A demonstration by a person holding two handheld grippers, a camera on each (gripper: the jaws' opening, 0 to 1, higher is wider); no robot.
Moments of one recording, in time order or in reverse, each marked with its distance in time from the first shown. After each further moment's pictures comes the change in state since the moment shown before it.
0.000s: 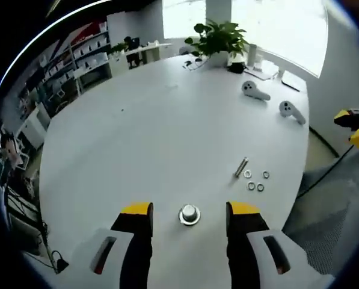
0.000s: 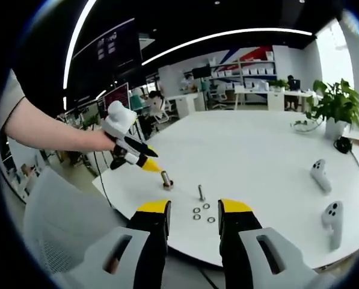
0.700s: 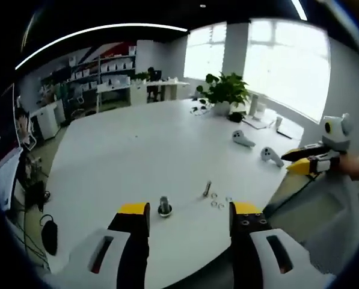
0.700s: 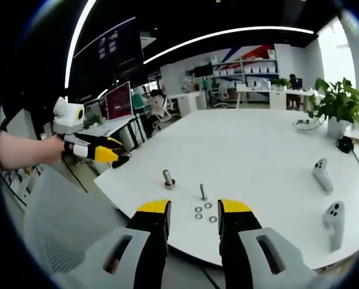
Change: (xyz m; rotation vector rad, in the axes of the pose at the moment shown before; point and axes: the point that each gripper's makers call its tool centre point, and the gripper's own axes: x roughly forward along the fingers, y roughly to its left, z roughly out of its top) left arm -0.117 -0.050 -0.005 -0.187 -0.298 0.031; right arm 0.000 0.004 0.000 -0.009 0.002 0.015
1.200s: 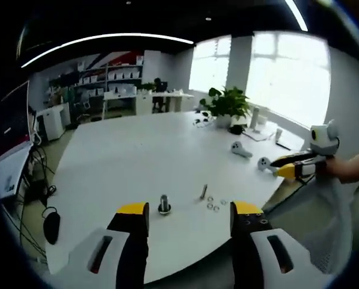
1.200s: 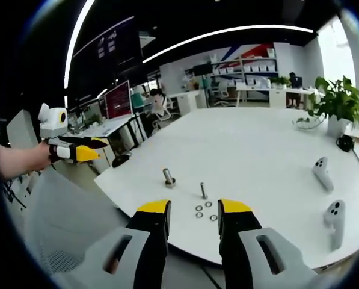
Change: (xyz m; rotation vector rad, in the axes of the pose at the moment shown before) left arm -0.032 -0.008 -0.004 -0.040 -0.076 0.007; right arm 0.001 0.002 -0.003 0.001 0.018 0.008
